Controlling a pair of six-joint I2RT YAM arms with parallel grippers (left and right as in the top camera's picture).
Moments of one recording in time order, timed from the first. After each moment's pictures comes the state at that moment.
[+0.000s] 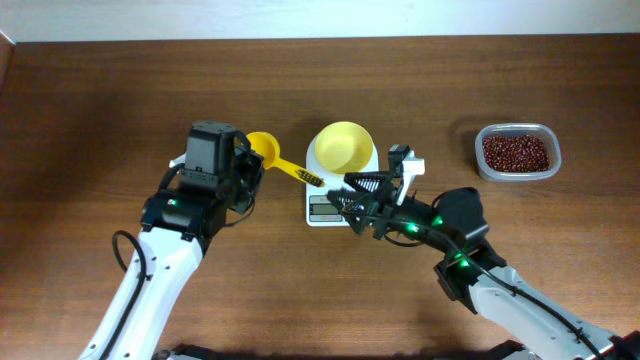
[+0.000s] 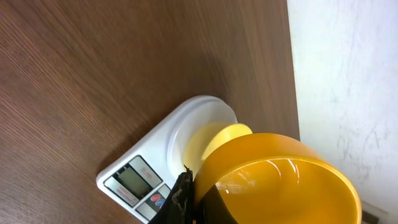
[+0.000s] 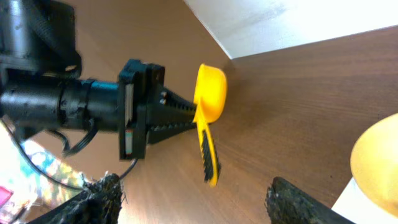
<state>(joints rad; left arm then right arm) -0.23 1.27 1.02 -0.58 0.07 -1.35 0.48 1.30 0.47 0.79 -0.60 0.67</state>
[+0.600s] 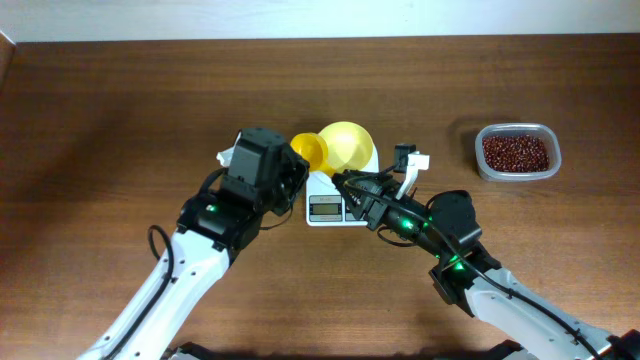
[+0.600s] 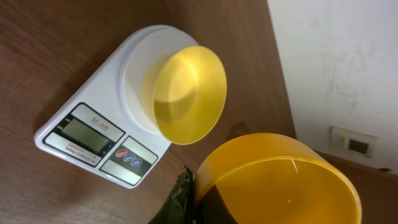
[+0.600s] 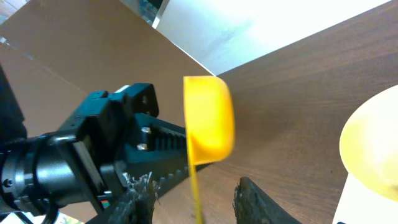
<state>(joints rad) -0.44 1.30 1.02 -0.46 0.07 -1.38 0.52 1.30 0.47 0.80 -0.42 0.86</state>
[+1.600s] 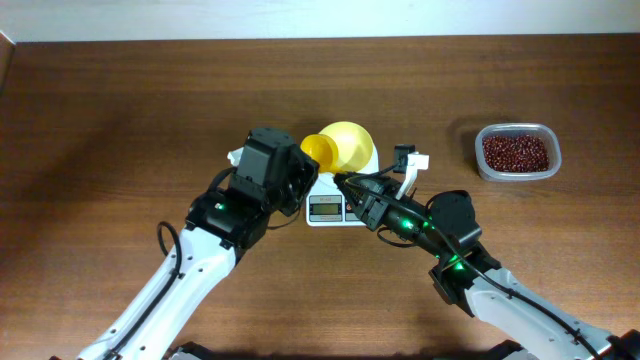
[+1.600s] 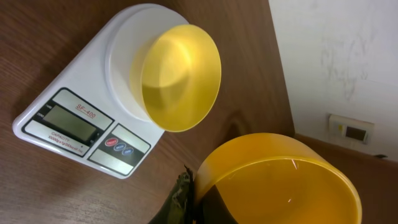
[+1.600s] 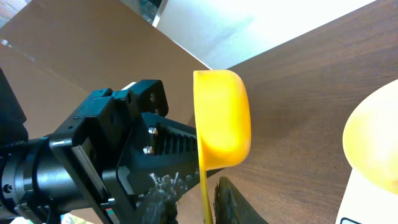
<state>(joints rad) -0.47 1.32 1.02 -0.43 0.10 -1.40 0.52 1.30 0.47 0.80 -0.43 0.88</state>
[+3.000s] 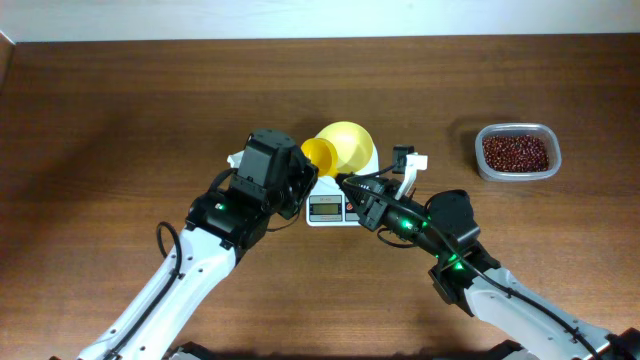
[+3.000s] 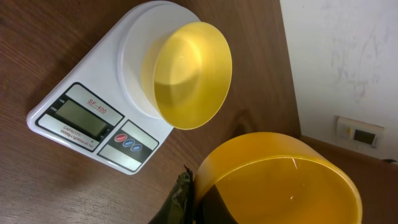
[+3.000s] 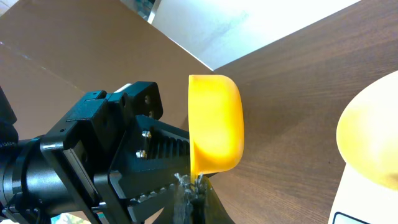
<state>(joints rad) -0.47 1.32 1.02 -0.46 0.10 -1.41 0.52 1.31 0.47 0.78 -0.43 0.88</state>
